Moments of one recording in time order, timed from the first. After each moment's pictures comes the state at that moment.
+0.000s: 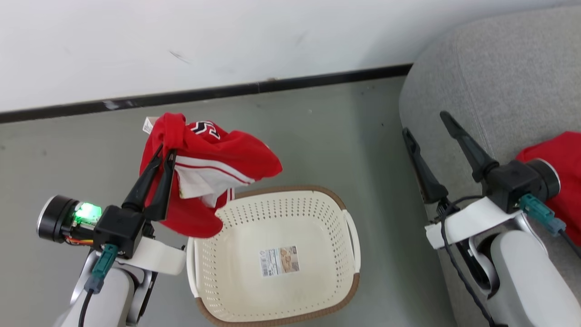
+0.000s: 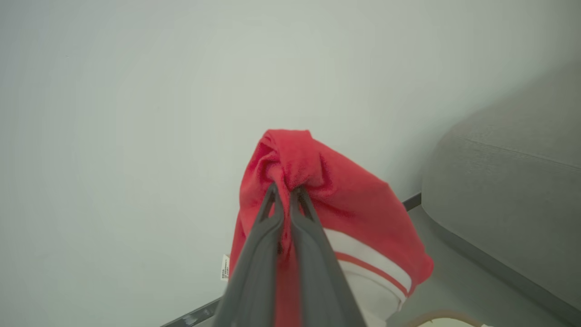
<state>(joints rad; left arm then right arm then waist) -0.31 0.23 -0.28 0.03 -0.14 0.09 -0.25 -0.33 -0.10 0.14 0.07 0.00 0.12 -0.26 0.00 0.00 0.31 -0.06</state>
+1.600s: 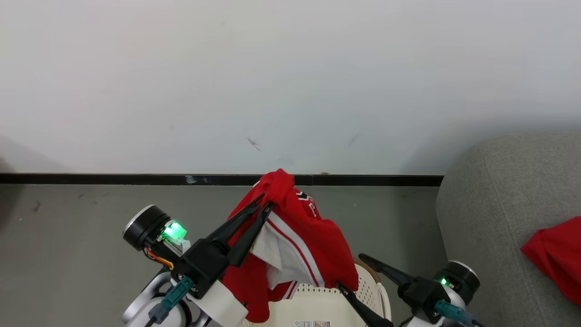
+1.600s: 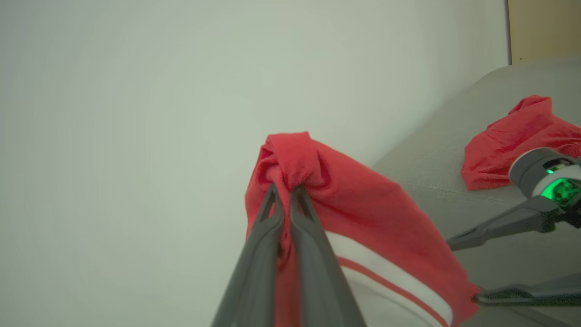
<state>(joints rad) -0.26 0.24 -0.50 -0.13 -0.14 -0.07 -0.12 -0.13 -0.25 0.62 0.12 0.10 0.12 -0.26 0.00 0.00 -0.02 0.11</state>
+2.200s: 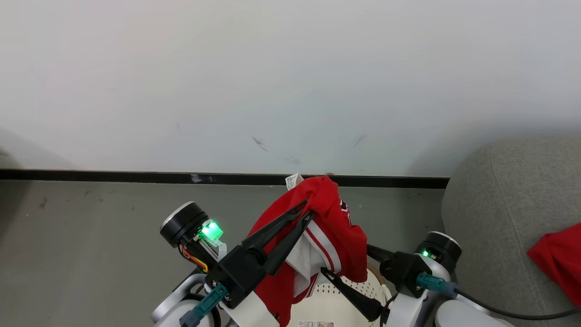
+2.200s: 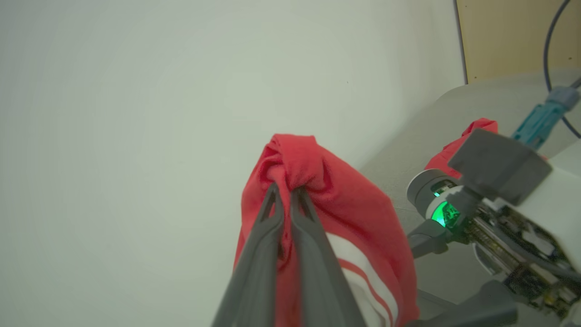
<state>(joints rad) -0.30 0.19 -0.59 -0.19 -0.14 -0.09 -0.08 -0.36 -0.32 0.83 0.18 0.23 0.12 -0.25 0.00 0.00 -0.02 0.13</state>
